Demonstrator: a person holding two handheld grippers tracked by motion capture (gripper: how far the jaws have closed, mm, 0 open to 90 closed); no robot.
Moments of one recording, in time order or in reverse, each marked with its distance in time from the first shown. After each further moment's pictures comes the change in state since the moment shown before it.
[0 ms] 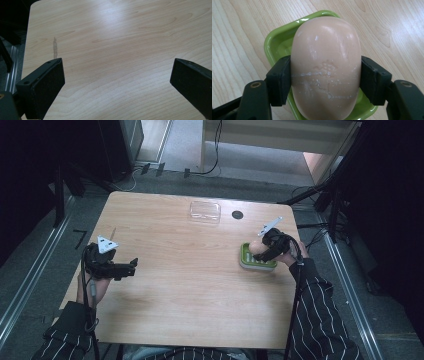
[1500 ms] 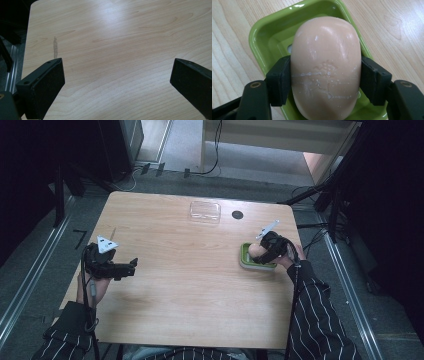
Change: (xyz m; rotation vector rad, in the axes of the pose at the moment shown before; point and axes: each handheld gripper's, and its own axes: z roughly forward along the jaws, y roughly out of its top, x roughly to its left) left arm 0.001 0.000 0.000 0.003 0.000 -0.001; right arm -0.001 -0.007 0.019 0.030 -0.003 0.023
